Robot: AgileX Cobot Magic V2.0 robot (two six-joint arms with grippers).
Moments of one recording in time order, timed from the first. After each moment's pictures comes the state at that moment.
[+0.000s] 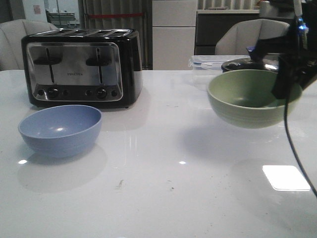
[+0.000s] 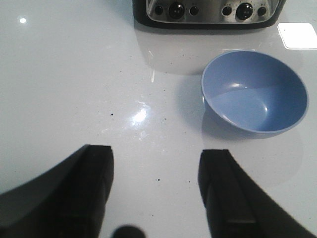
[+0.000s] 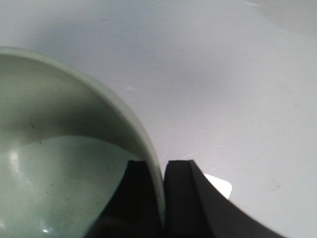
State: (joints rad) left arm -0.08 0.70 -0.52 0.00 0.51 0.00; right arm 0.17 1.69 -1.28 0.13 0.84 -0.08
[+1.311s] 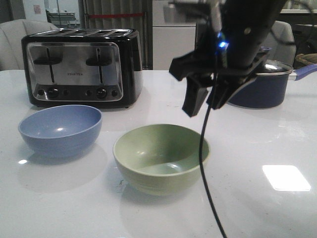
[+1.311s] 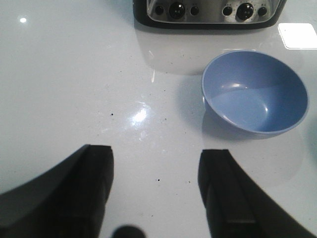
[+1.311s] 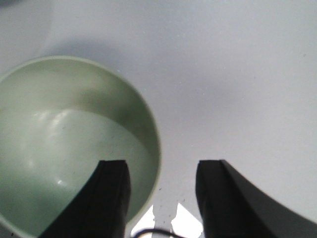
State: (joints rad) left arm -0.08 0.70 -0.52 0.00 0.51 0.00; right arm 0.52 1.62 -1.17 0.12 0.69 -0.15
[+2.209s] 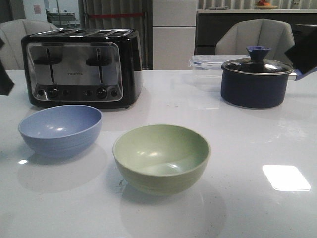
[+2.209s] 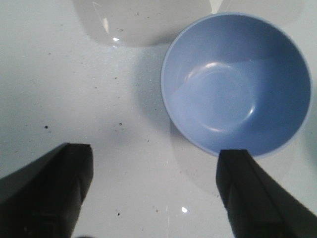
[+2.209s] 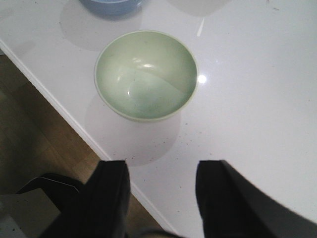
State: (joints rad) left arm -0.20 1.40 -0.94 -0.05 0.62 0.05; right arm 0.59 0.86 -0.74 0.12 0.68 -0.18
